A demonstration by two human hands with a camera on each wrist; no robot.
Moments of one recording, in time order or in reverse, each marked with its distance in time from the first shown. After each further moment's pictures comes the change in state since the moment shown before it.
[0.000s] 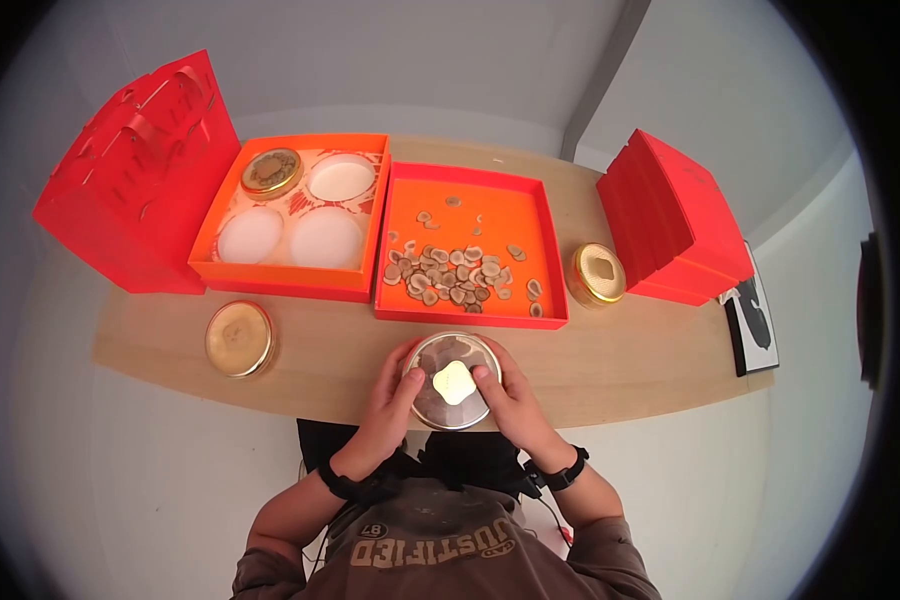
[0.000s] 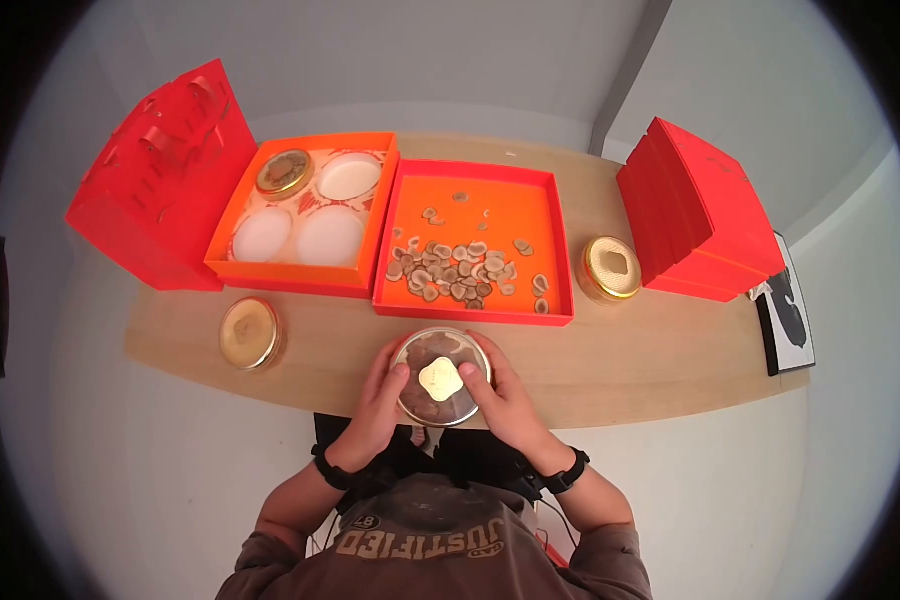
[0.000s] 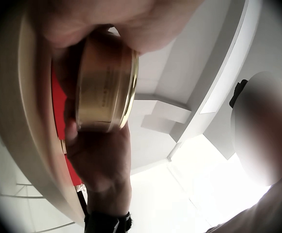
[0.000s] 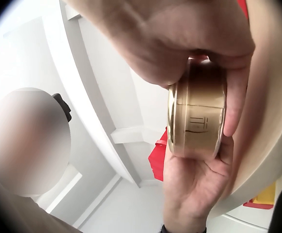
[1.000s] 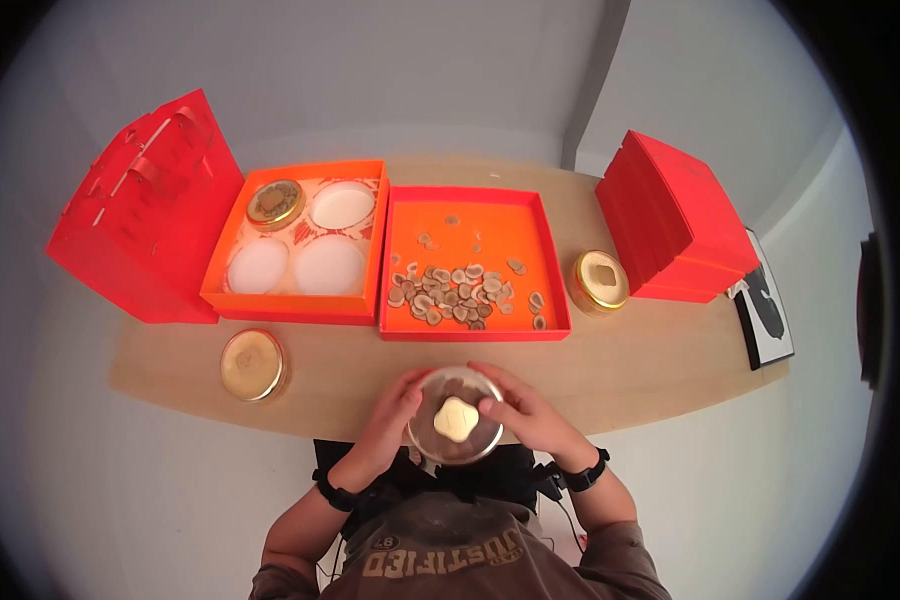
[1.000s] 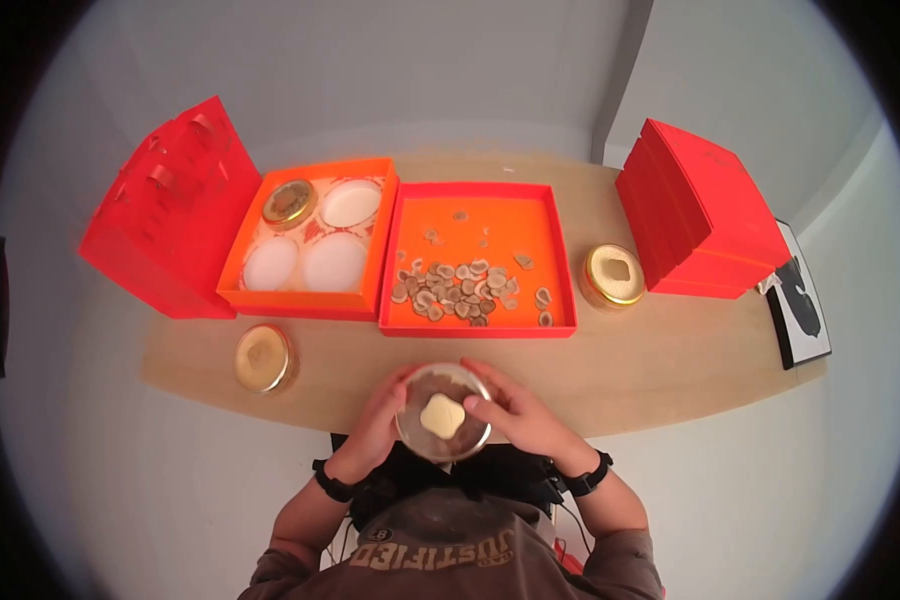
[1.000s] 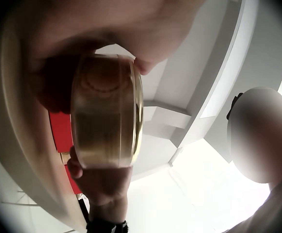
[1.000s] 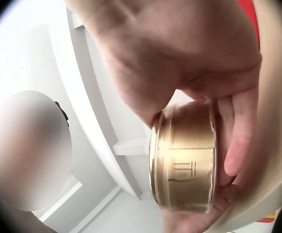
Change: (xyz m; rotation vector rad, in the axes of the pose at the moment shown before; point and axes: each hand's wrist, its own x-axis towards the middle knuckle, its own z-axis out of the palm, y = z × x) left_hand -0.003 0.017 -0.010 0.000 -0.079 -0.099; right_hand -0.003 -0.013 -0.024 0.077 -0.268 0.088
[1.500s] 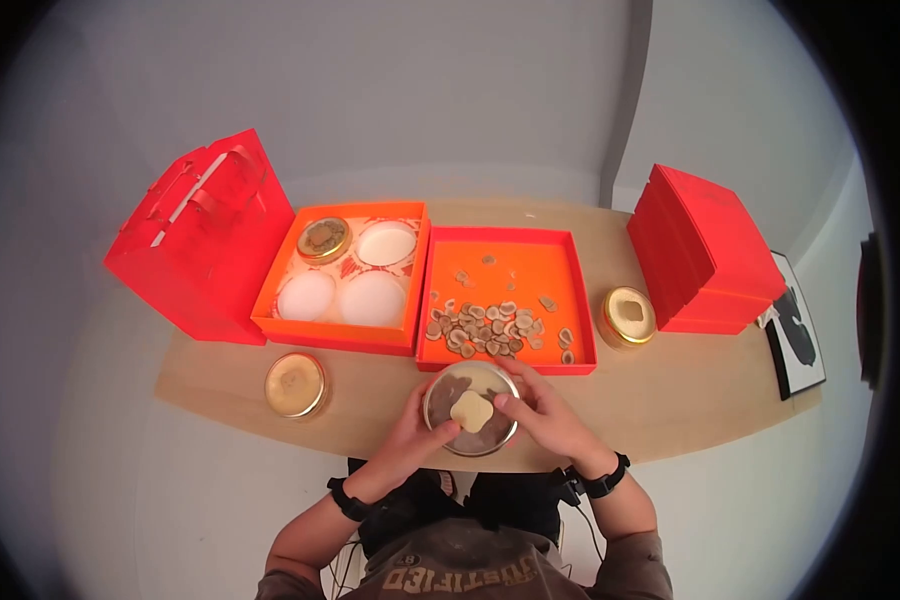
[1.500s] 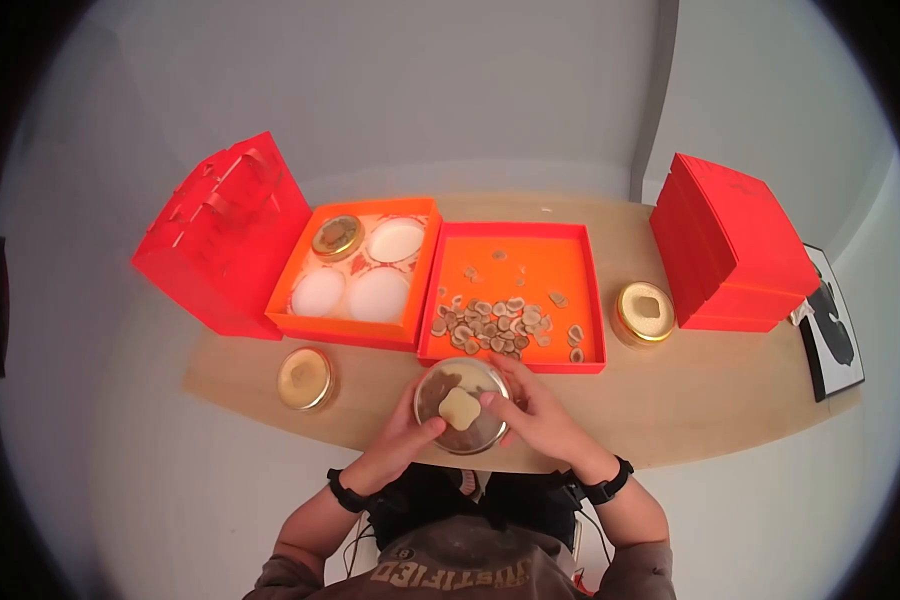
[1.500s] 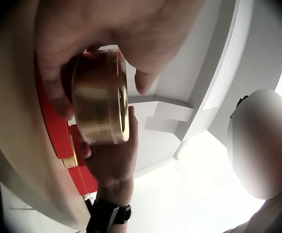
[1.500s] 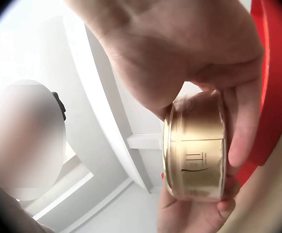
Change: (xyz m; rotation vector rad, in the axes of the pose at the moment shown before) left_hand 0.002 0.029 0.004 0.174 -0.006 0.029; right_hand 0.030 -0.026 -0.007 -0.082 -0.016 -0.030
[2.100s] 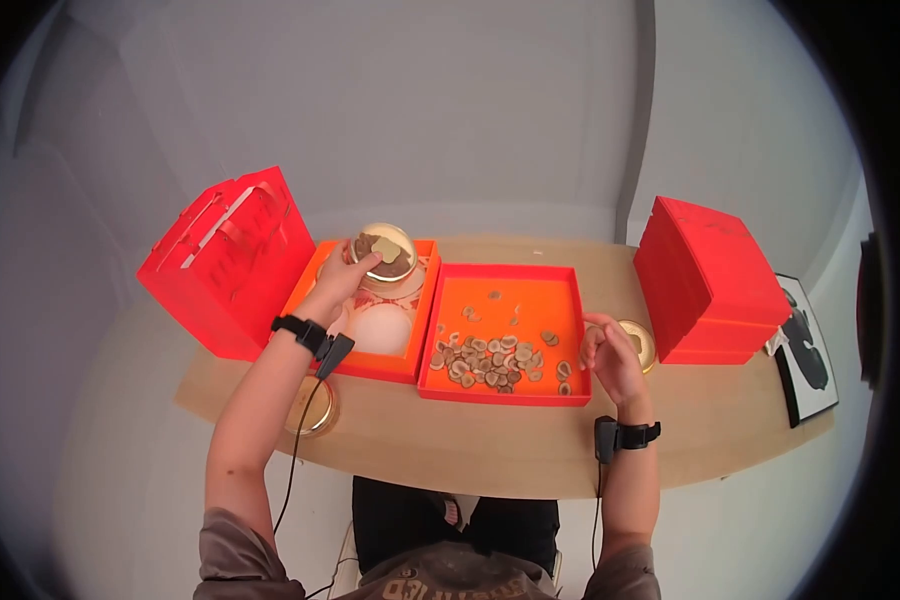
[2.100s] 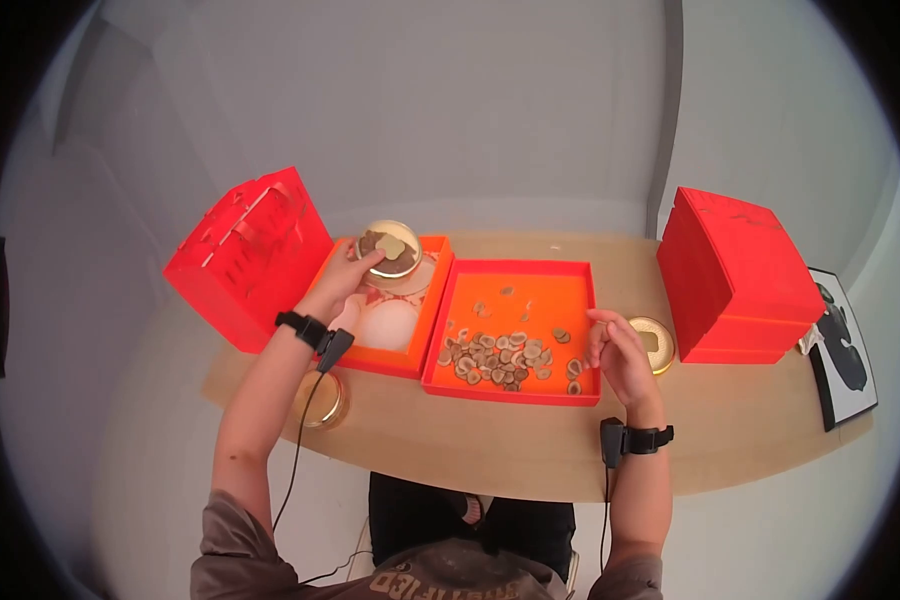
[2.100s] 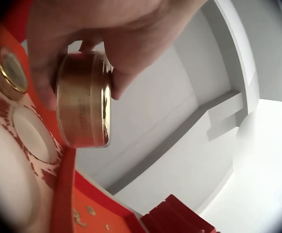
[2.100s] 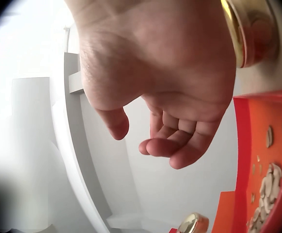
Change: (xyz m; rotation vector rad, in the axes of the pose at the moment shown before) left_hand 0.185 0.169 -0.113 0.503 0.363 0.075; right_hand 0.032 0.001 -0.148 0.420 0.139 -0.460
